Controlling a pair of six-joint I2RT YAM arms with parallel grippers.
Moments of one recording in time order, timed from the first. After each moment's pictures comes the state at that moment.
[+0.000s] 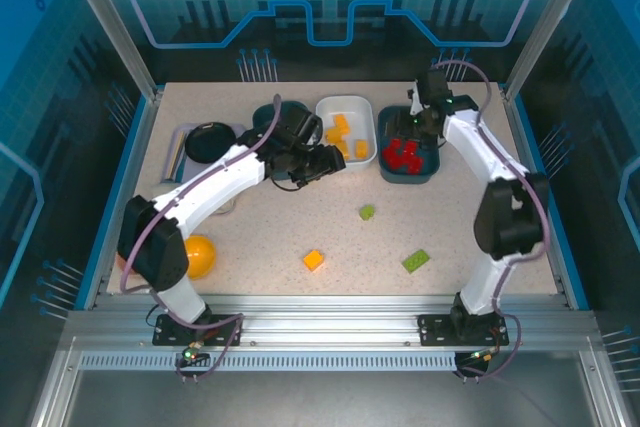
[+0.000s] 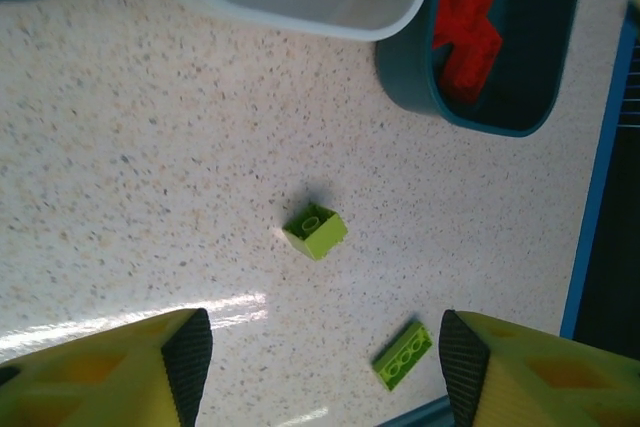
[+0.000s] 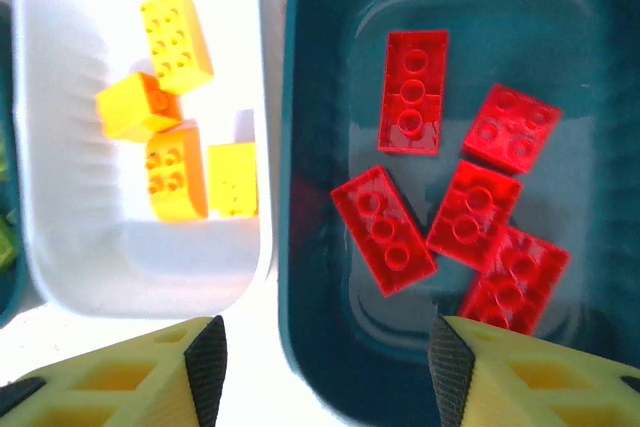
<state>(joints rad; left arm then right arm) -0.60 1.71 1.49 -0.76 0.23 -0.94 0.20 1.77 1.57 -0.80 -0.12 0.35</state>
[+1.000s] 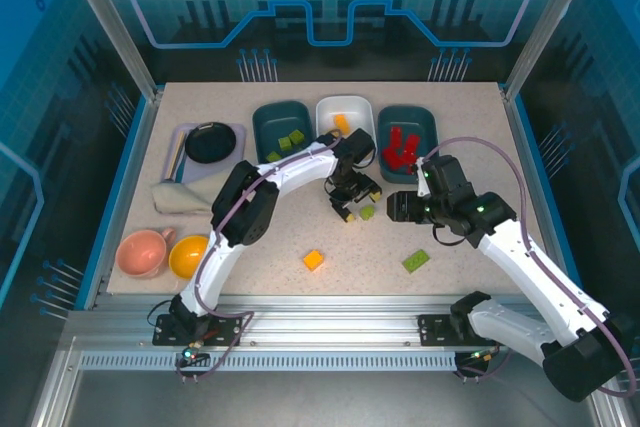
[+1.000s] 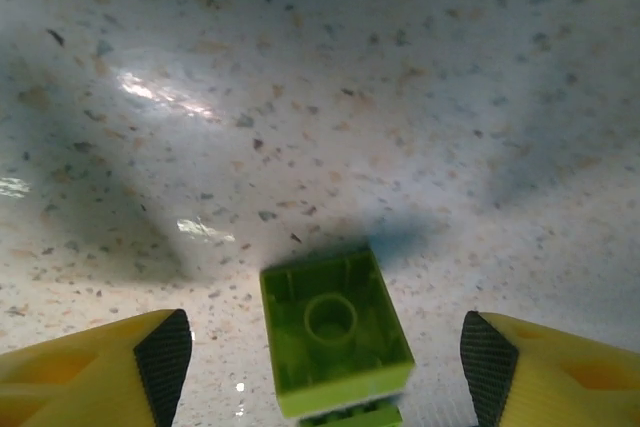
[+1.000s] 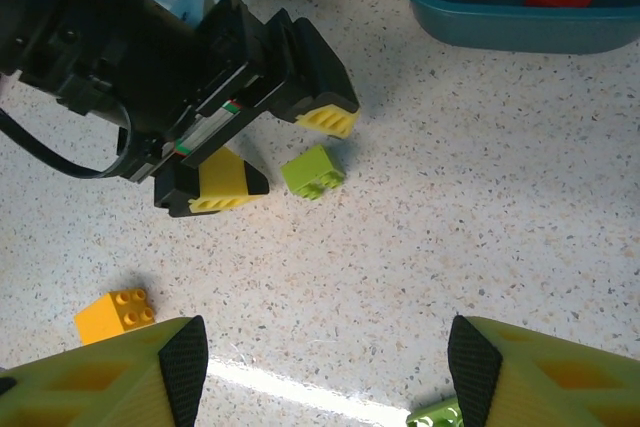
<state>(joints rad) -0.70 2.33 1.90 -0.95 0.42 -1.42 0.46 0.99 0.91 -0.83 -0.05 0.43</state>
